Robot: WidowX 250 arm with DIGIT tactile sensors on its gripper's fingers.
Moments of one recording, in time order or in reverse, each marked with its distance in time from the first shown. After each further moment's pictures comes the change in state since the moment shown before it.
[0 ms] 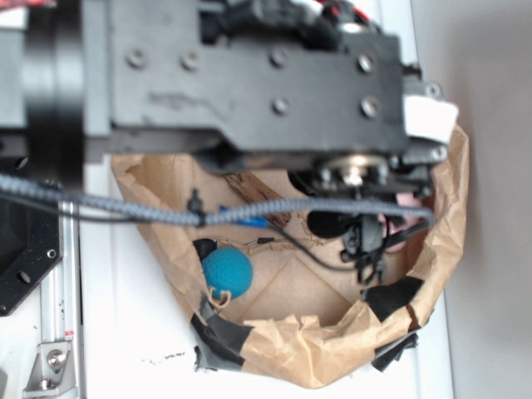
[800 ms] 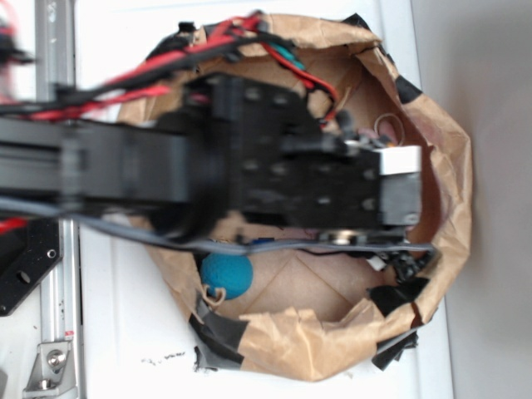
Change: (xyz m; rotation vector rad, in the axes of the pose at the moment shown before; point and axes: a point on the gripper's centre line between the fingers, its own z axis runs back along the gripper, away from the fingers) arm 0.012 -0.015 -0.083 0.030 -0.067 0.273
